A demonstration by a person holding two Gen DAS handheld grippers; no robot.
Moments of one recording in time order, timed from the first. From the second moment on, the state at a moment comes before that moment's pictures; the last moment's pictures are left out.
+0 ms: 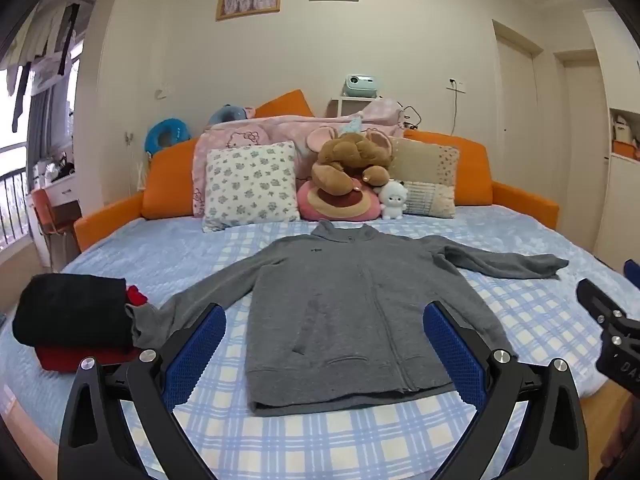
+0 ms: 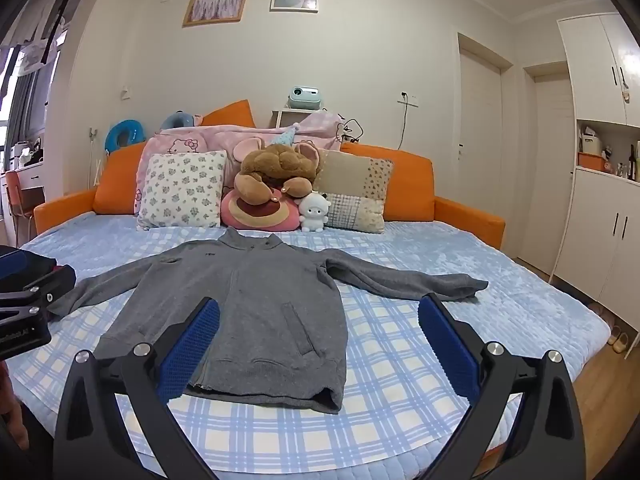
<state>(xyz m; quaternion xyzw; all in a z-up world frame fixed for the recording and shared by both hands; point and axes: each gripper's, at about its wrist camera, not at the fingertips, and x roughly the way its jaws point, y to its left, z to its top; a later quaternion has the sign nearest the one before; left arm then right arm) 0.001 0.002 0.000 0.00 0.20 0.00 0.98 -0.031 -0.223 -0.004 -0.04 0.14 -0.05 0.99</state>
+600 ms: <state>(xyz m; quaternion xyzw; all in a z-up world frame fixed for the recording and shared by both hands) -0.001 0.001 0.001 0.02 0.19 0.00 0.98 -0.031 -0.223 -0.005 -0.04 0.14 -0.05 0.99</state>
